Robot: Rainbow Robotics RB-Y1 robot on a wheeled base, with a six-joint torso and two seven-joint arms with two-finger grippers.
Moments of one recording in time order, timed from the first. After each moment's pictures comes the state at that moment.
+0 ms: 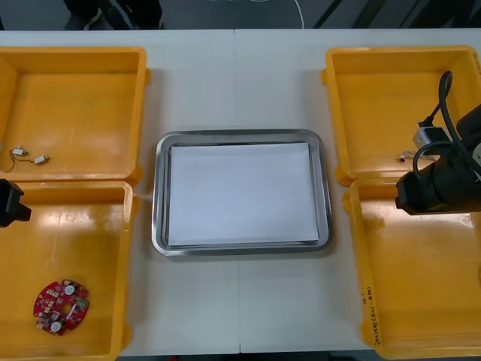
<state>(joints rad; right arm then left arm) -0.32 -0.73 0.08 -2.09 -0.69 1.82 1.12 -0.15 0.81 0.28 -2.11 0.88 1.91 -1.26</state>
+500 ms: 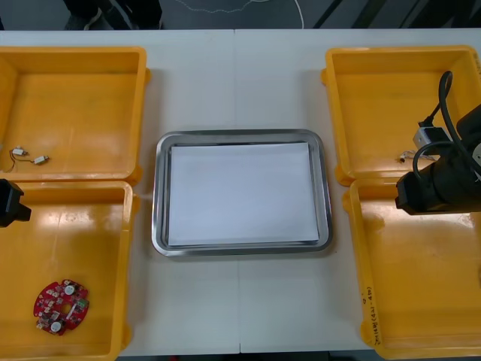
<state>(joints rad) -0.32 -0.73 0.08 -2.09 -0.69 1.82 1.12 -0.15 0.81 0.28 -2.11 0.88 1.91 -1.26</state>
